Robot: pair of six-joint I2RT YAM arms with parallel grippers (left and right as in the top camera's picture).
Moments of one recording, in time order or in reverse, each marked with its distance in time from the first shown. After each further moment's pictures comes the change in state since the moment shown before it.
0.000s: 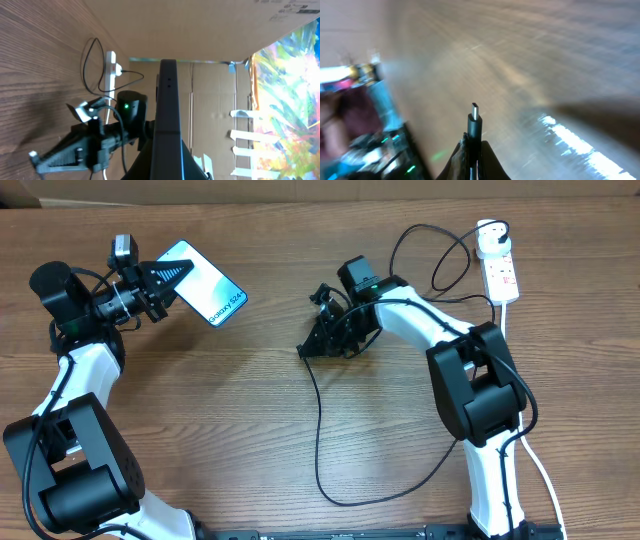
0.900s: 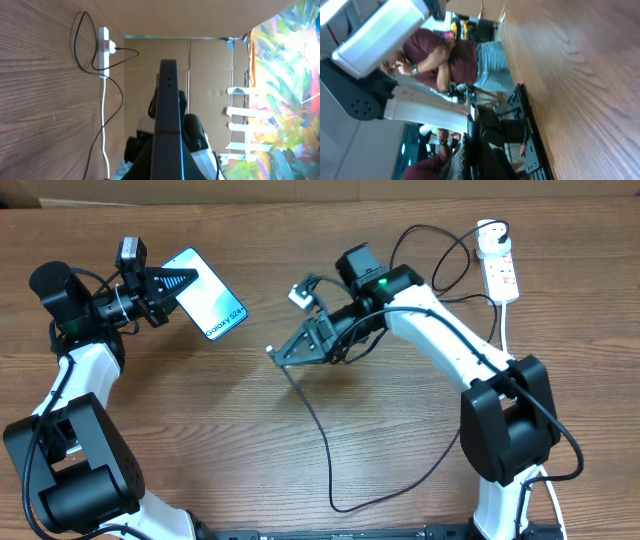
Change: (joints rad) left arm 0.000 0.000 0.000 0.005 0.123 0.004; right arm 0.074 -0.232 -0.002 -0.211 -0.486 -0.169
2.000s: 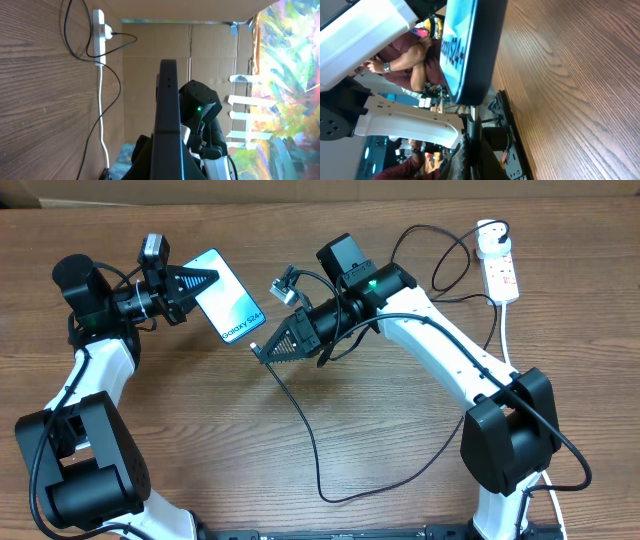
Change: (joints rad) left arm -0.077 0.000 0.000 0.000 0.000 0.000; right arm 0.048 -0.035 0.068 0.097 0.158 0.131
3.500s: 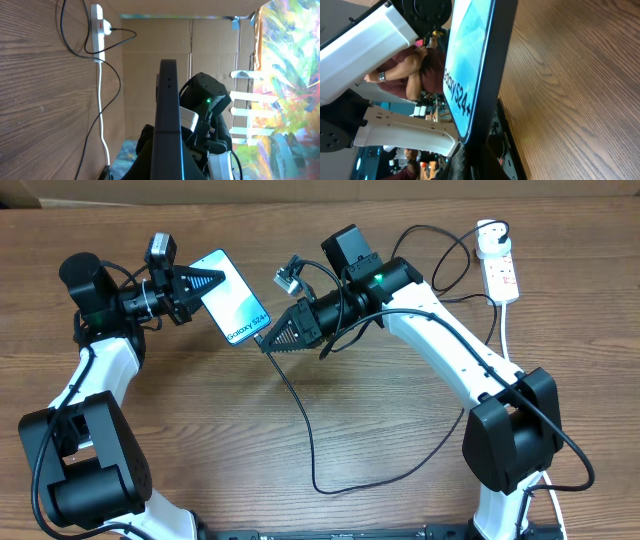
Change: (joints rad) left arm -0.026 0.000 0.000 0.000 0.000 0.007; right arm -0.019 0.000 0.027 0.030 0.035 0.050
